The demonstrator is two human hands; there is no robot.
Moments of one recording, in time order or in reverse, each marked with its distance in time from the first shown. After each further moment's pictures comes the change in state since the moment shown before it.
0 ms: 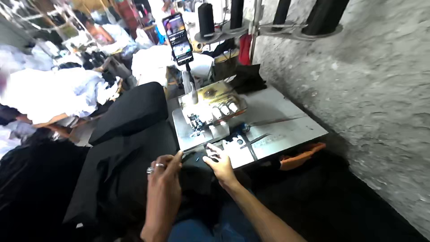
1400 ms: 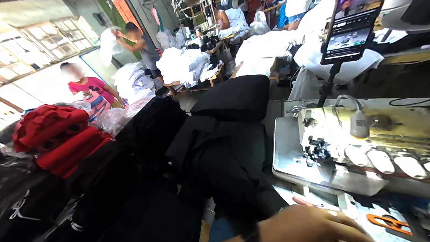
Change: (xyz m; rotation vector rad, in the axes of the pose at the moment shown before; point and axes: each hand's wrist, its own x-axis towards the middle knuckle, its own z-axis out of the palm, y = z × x) left_hand 0.024 0.021 0.070 -0.612 -0.331 0.144; right_hand -0.038 -0.050 -0.002 -0.027 -0.482 0.065
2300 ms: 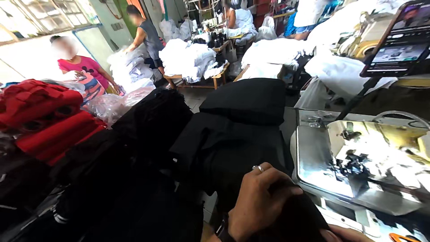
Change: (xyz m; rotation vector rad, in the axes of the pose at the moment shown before) left_hand -0.083 -0.004 -0.122 0.039 0.637 -0.097; right_hand 0.008 -0.021 0.028 -0.371 -0.072 -0.398
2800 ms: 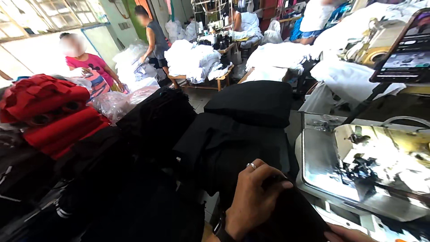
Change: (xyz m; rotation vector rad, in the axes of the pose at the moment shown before) left_hand -0.007 0.000 -0.018 0.007 0.087 -0.007; right_hand -0.001 -0.012 0.006 -0.064 -0.016 -0.024
